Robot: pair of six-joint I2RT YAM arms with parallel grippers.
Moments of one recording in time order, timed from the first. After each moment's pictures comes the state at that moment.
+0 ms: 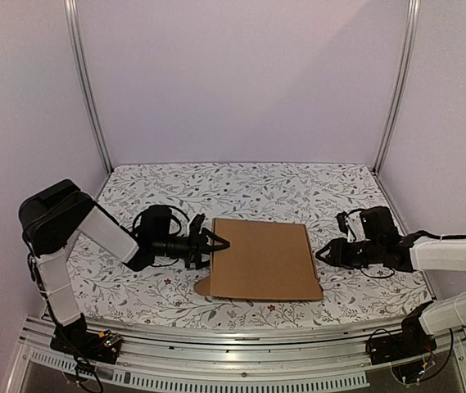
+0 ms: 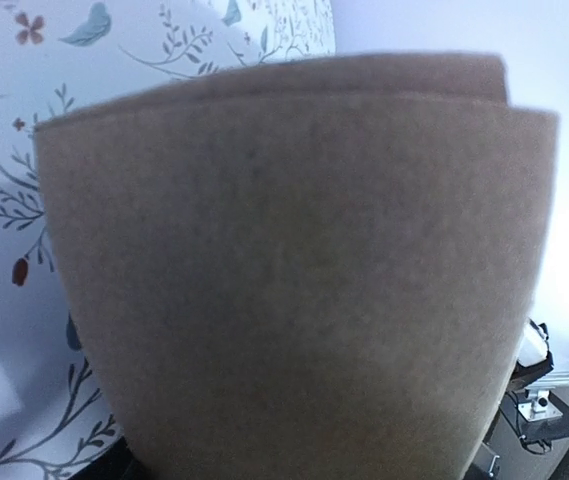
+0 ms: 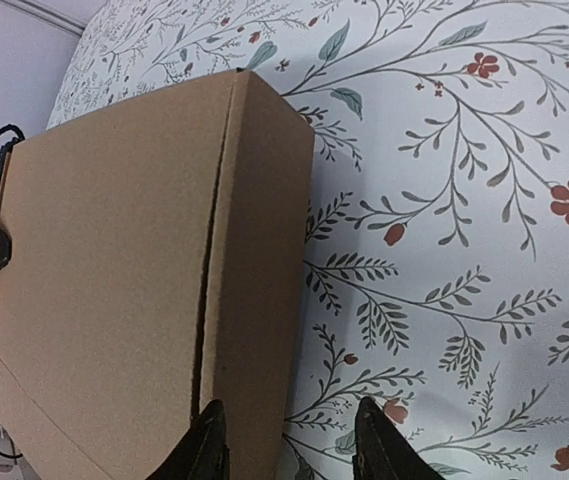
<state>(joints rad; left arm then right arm) -0.64 1.91 0.66 0.85 0.72 -1.18 0.47 1.25 0.45 0.03 -0.33 0.62</state>
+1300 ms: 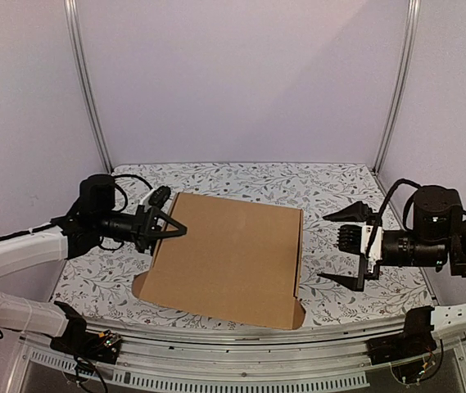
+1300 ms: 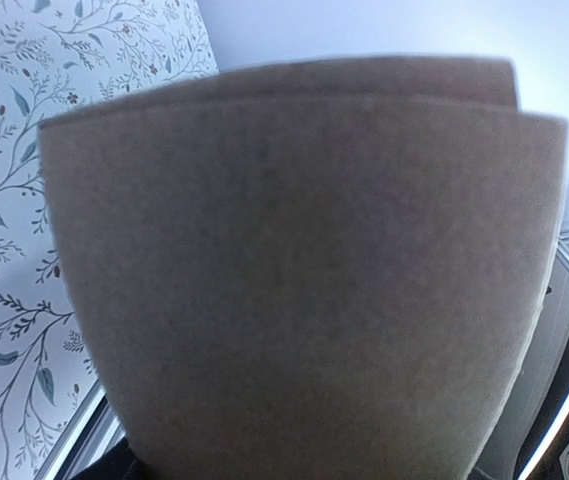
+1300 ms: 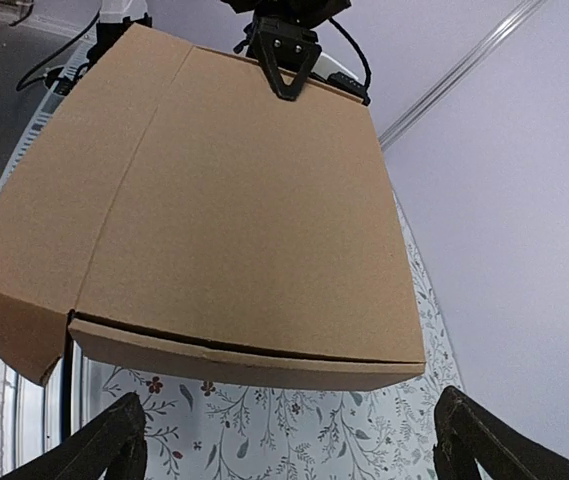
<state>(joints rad) -0.50 1.13 0.62 0.17 1.05 -0.99 1.17 0.75 0.87 -0.50 0.02 -0.57</state>
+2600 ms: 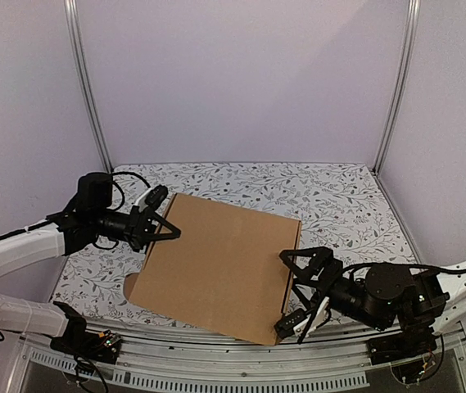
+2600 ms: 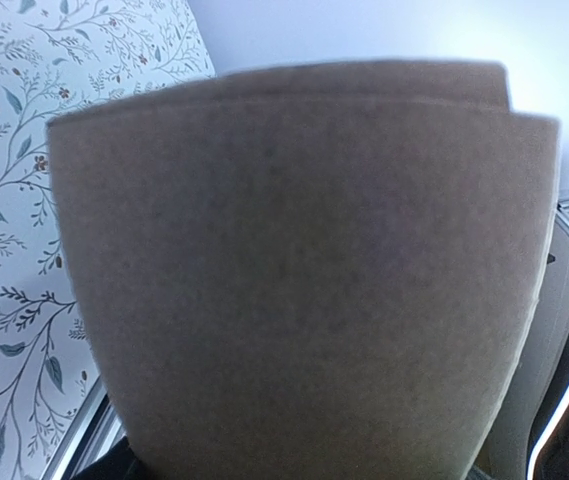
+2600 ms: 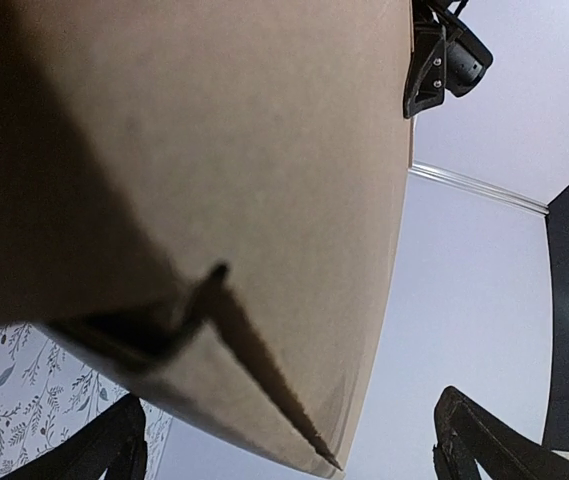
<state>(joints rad) -0.47 1.12 0.65 0.03 1.14 -0.86 1.57 0.99 0.55 0.19 0.71 -1.55</state>
